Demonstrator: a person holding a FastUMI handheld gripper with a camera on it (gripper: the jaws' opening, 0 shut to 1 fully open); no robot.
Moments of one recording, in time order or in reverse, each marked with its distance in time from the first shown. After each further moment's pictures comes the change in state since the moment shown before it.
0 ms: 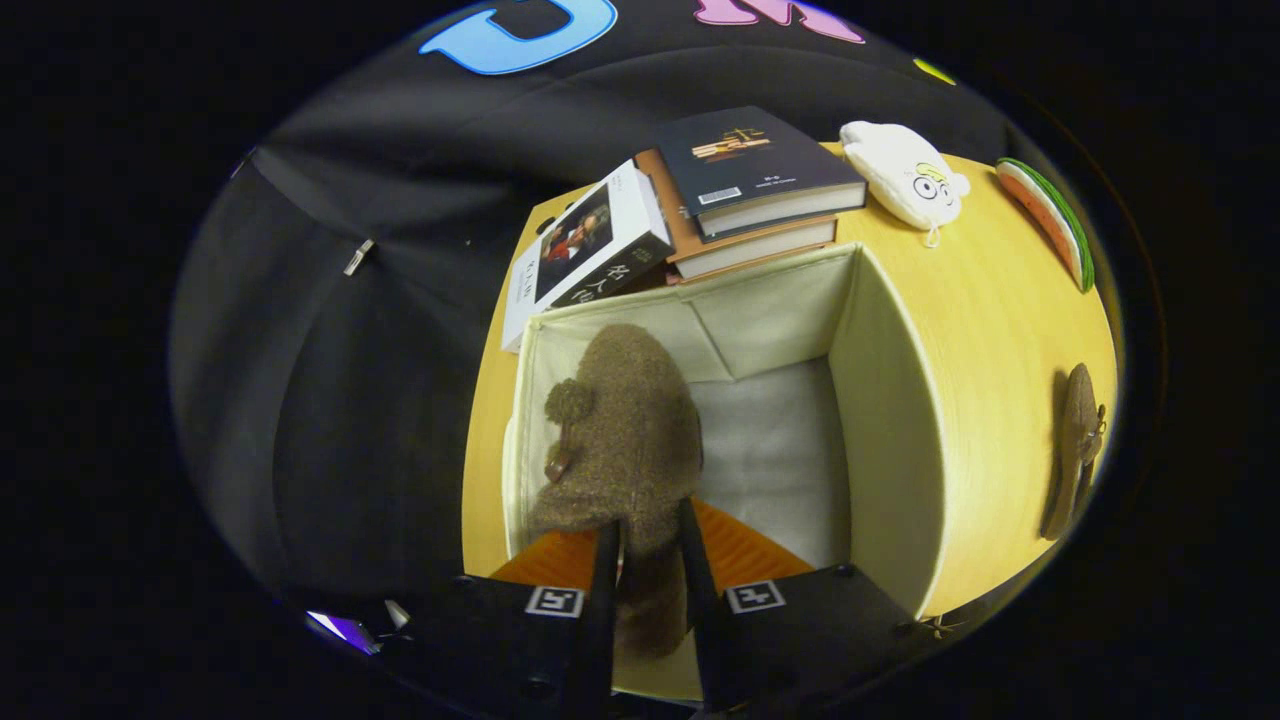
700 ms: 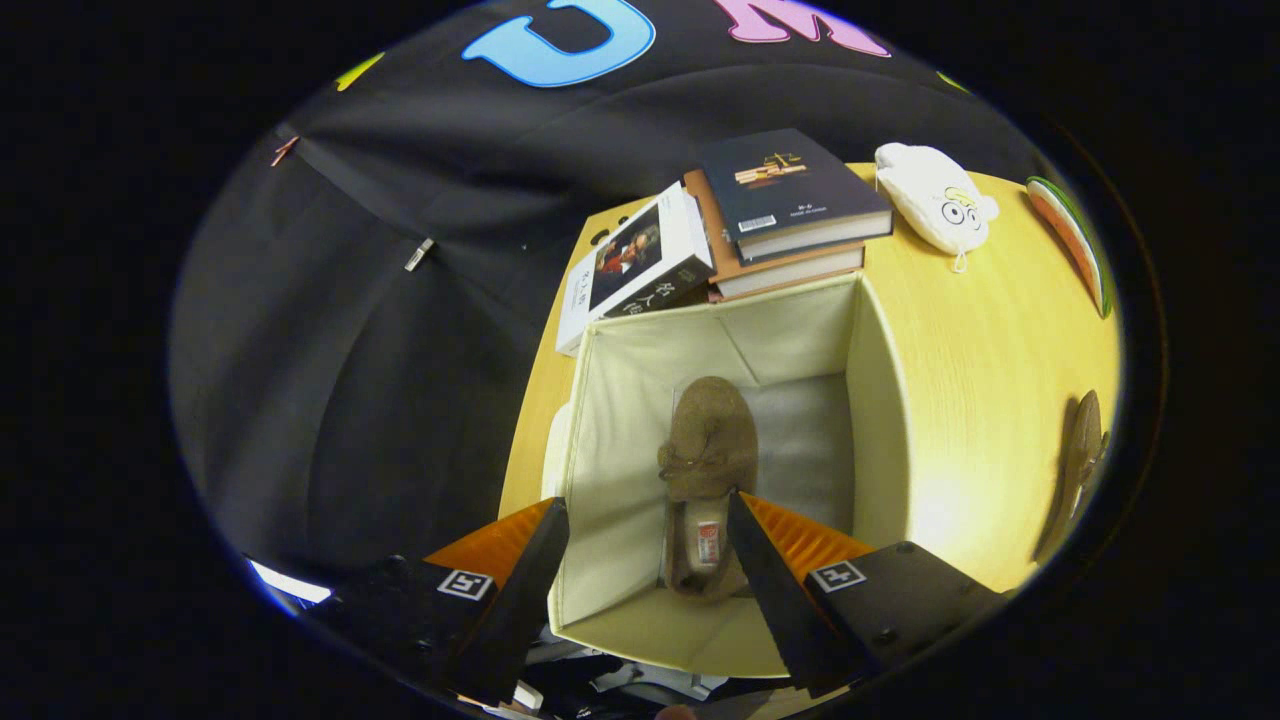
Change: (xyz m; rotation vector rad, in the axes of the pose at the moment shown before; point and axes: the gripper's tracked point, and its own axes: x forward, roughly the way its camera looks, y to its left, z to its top) arm -0.050 0.000 0.018 -0.051 -0.090 0.123
